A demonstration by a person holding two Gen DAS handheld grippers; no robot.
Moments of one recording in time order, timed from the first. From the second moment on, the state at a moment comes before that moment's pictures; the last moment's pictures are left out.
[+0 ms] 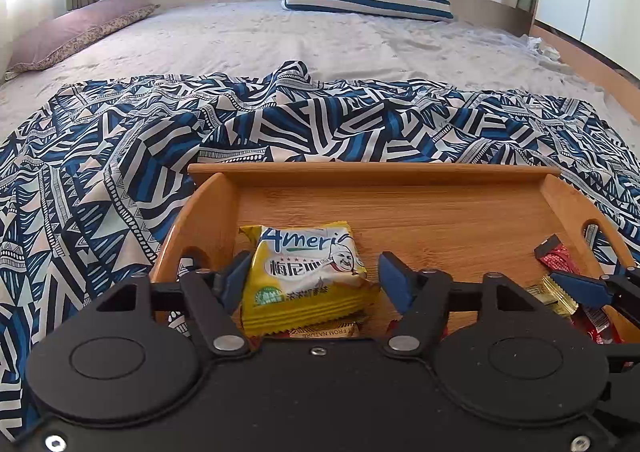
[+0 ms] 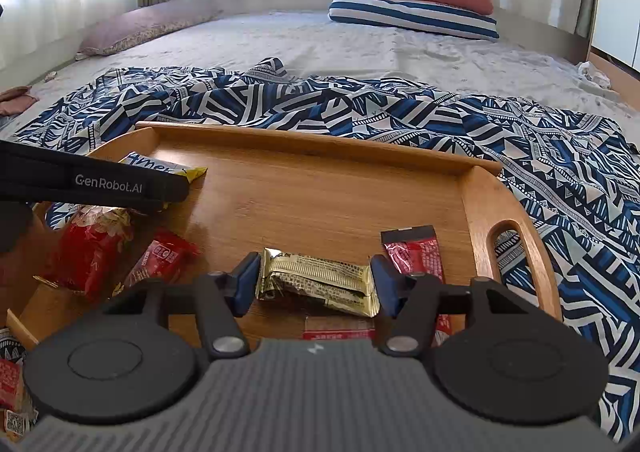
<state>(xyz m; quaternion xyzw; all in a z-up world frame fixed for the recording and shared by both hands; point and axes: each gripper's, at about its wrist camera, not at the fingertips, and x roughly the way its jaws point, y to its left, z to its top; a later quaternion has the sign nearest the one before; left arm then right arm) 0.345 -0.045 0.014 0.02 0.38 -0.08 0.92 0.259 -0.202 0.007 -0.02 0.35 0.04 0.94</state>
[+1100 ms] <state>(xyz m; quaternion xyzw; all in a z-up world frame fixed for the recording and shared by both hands) 0.246 -0.025 0.080 0.03 0.32 -0.08 0.94 0.177 -0.207 0.073 -0.01 0.31 0.04 0.95</state>
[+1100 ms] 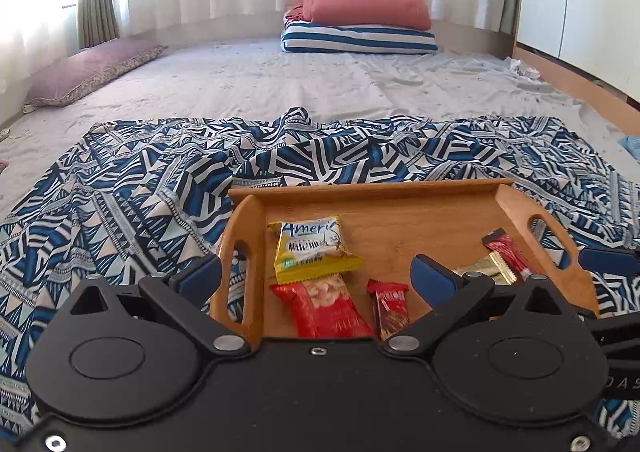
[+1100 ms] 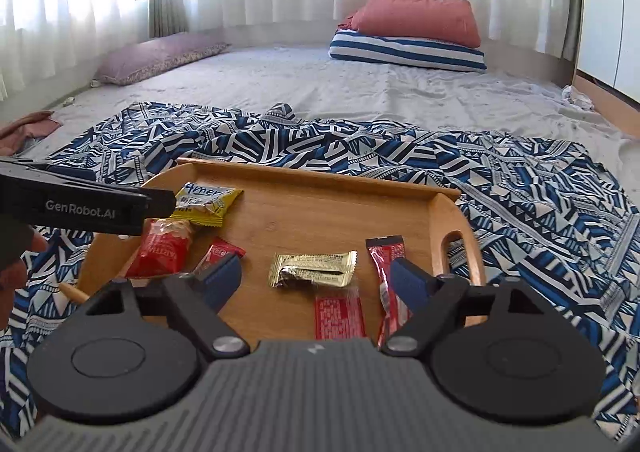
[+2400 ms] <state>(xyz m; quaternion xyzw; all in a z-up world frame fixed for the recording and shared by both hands) 0.045 -0.020 0.074 0.01 0.29 -0.06 0.95 0.008 -0.175 0.069 -0.09 0.24 0.07 0.96</state>
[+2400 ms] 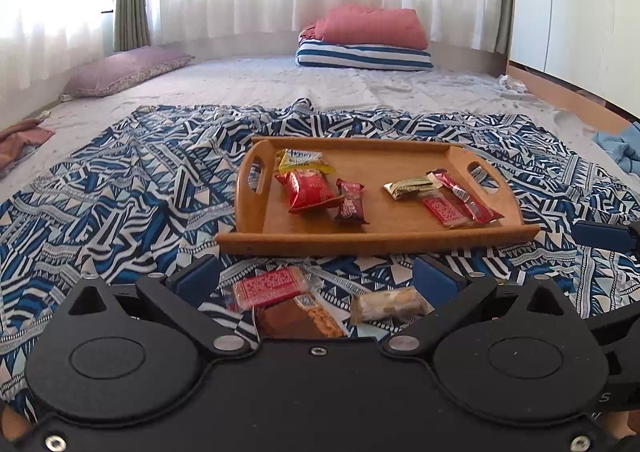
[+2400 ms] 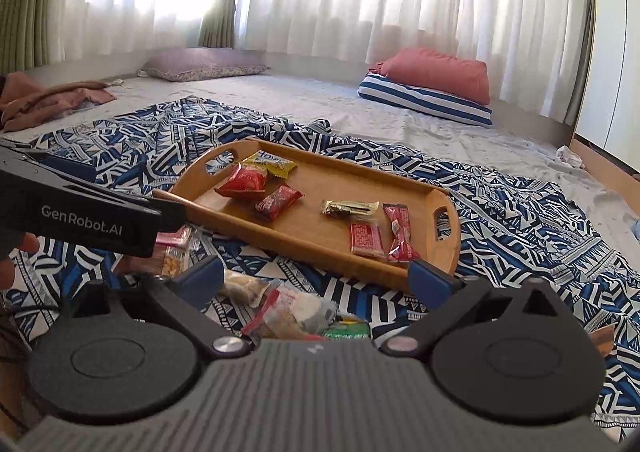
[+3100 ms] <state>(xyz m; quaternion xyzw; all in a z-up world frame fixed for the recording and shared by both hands) 0.073 -0.016 0.024 0.00 0.35 -0.03 0.93 0.024 -0.166 0.025 -0.11 0.28 0.07 0.95</state>
